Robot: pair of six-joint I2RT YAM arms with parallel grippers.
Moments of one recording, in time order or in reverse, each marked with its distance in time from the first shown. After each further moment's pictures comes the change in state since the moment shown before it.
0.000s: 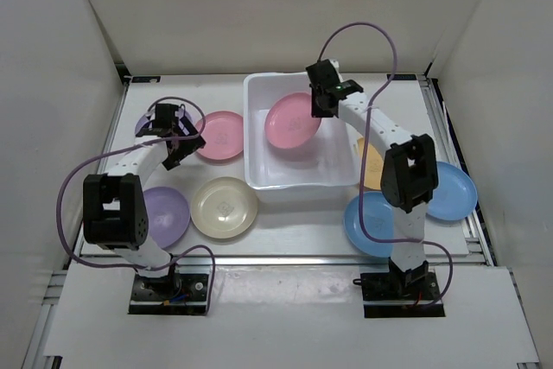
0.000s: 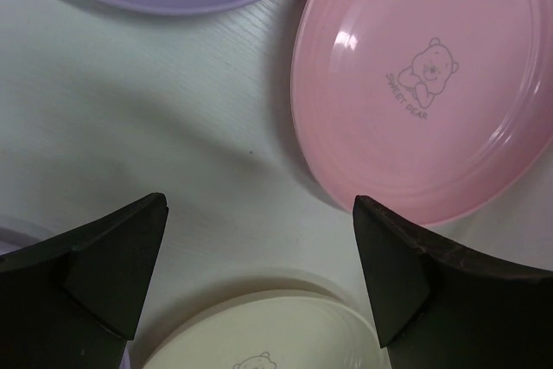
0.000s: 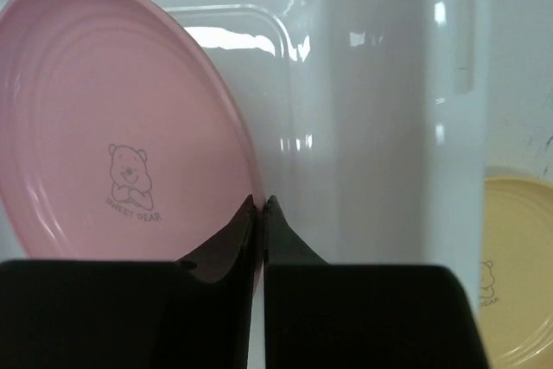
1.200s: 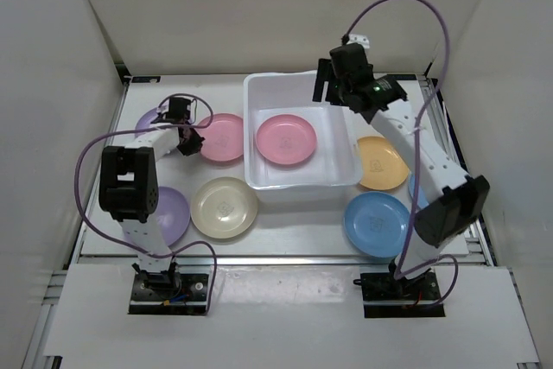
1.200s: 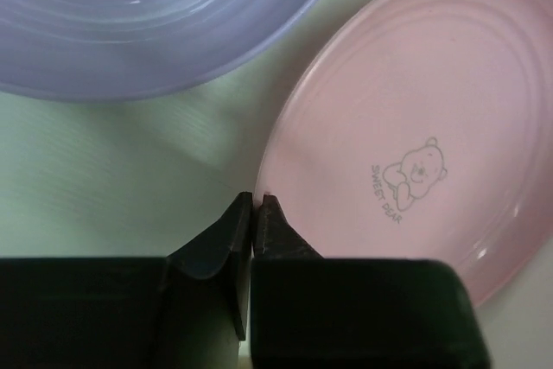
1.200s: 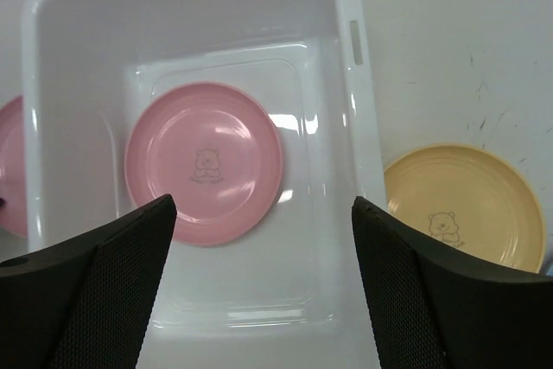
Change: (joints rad) left arm -0.035 0.269 0.152 0.051 -0.034 -0.065; right arm 0.050 -0.312 -0.004 -0.127 0.043 0.076
